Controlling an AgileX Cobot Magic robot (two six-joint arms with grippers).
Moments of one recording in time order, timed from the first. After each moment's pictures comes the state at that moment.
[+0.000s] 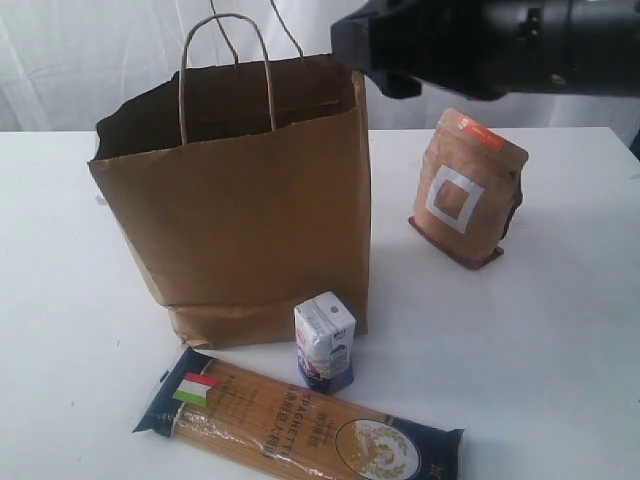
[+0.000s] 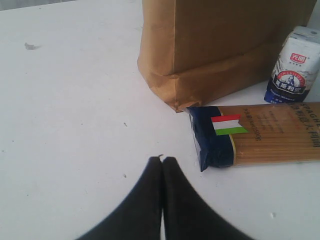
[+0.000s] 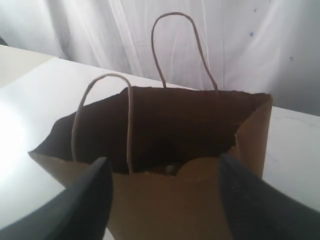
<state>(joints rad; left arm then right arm) -0.48 0.00 0.02 -0.04 0.40 0.00 0.64 1.12 -1.02 0.20 0.28 -0.05</state>
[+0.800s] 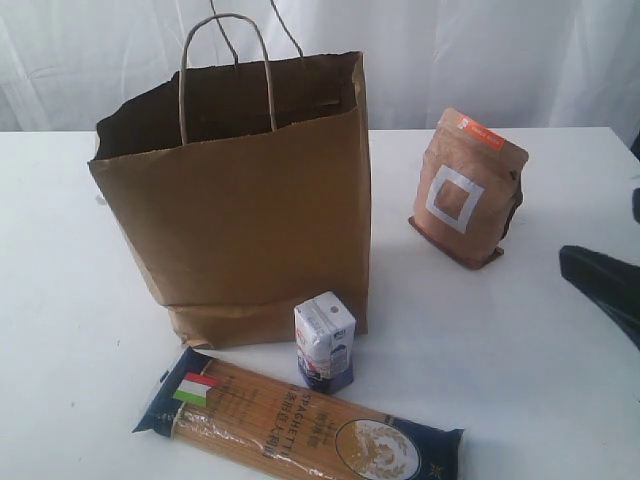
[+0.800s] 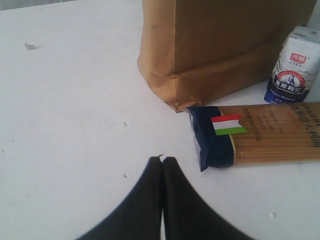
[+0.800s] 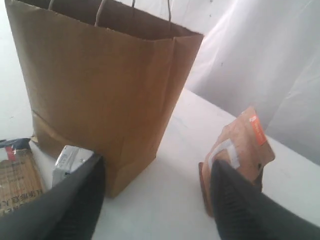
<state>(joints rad) -0.48 0.00 0.02 -0.04 0.40 0.00 0.64 0.44 -0.49 -0.21 0.36 -0.02</state>
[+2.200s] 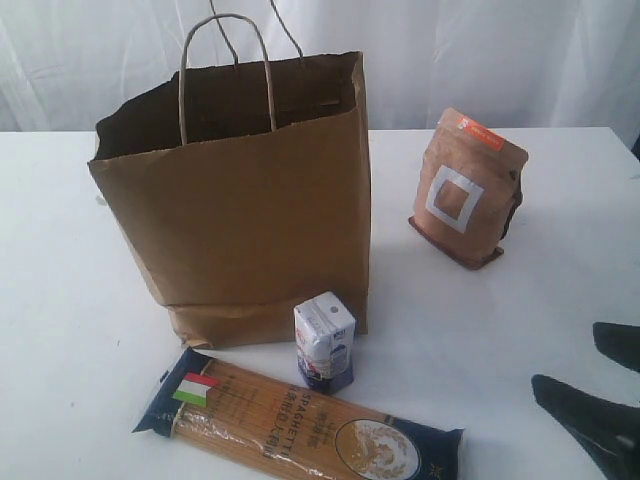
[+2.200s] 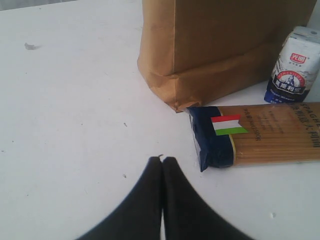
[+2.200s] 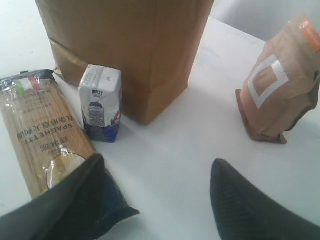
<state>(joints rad) -0.48 0.00 0.02 -0.04 0.40 0.00 0.64 0.38 -0.26 -0.09 0.37 -0.02</state>
